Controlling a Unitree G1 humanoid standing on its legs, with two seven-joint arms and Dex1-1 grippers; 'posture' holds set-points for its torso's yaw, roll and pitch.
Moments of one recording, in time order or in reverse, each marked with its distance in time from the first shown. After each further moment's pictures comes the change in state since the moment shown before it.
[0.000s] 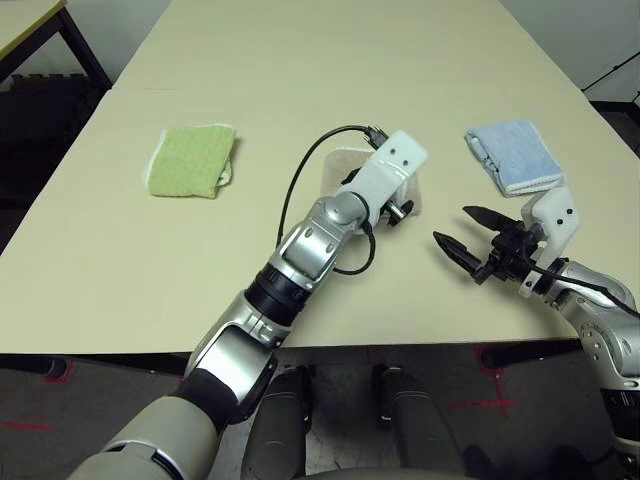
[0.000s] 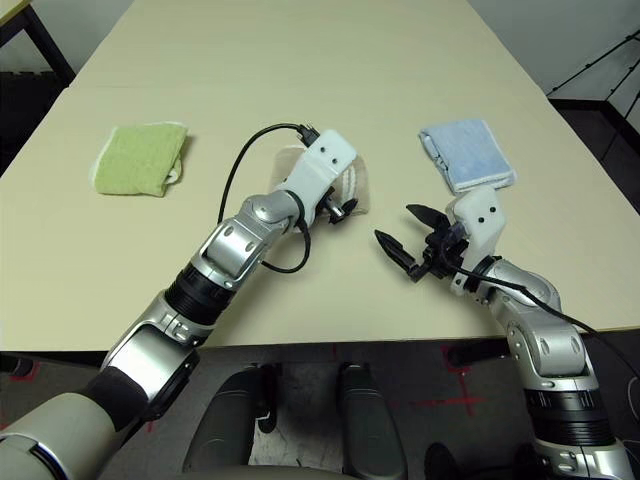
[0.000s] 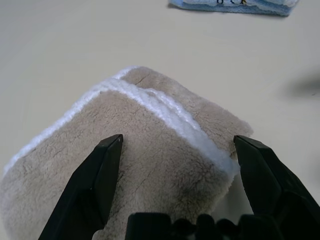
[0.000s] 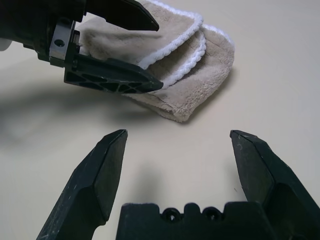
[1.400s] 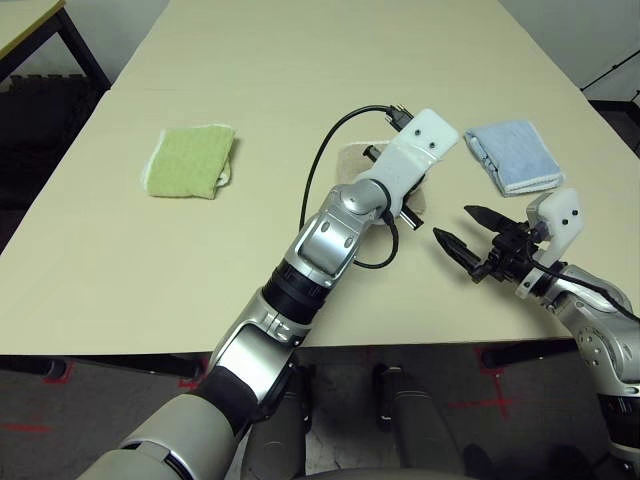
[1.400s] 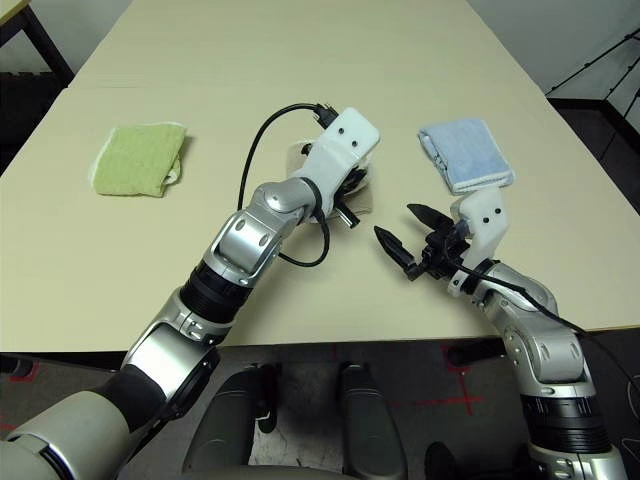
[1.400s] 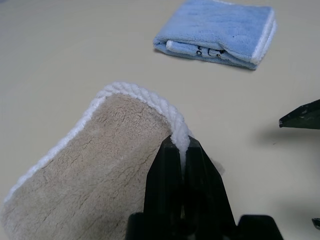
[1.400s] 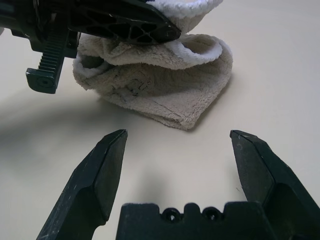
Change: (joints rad) left arm -0.042 -0.119 0.083 -0.035 0.042 0.055 -0.046; right arm 0.019 0.028 -0.005 -0.020 0.030 0.010 -0.052
